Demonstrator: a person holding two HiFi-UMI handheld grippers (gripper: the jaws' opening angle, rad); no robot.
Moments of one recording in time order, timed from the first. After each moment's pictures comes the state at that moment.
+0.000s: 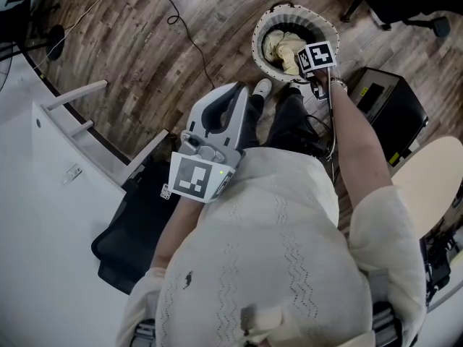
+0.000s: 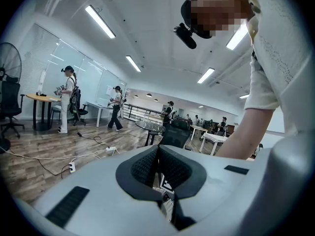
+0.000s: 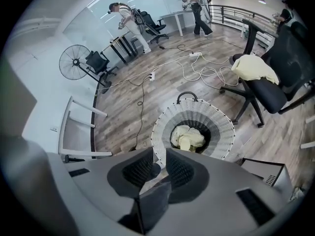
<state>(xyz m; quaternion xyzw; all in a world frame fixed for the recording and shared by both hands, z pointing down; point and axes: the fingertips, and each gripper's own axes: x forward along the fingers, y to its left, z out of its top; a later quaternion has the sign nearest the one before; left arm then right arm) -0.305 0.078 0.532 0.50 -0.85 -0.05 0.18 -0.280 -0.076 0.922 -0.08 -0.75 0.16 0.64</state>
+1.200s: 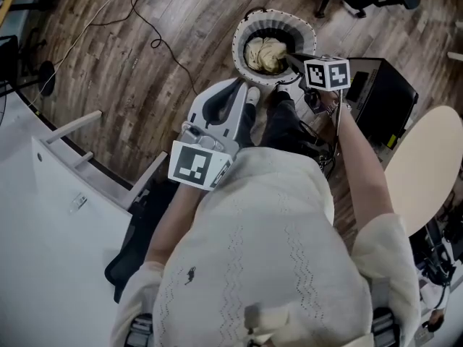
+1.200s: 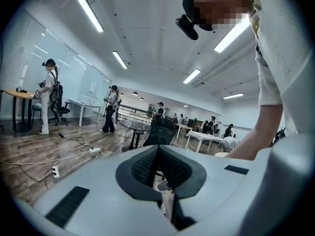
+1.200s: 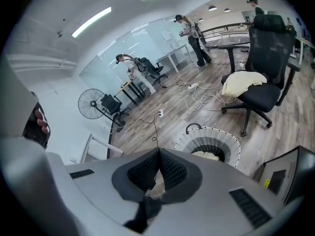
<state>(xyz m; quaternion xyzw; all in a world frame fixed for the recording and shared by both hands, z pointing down) -0.276 0.036 0.526 0.58 -0.80 -0.04 0.17 -0.258 -0.097 0.782 -0.06 -0.85 0.28 0.45</state>
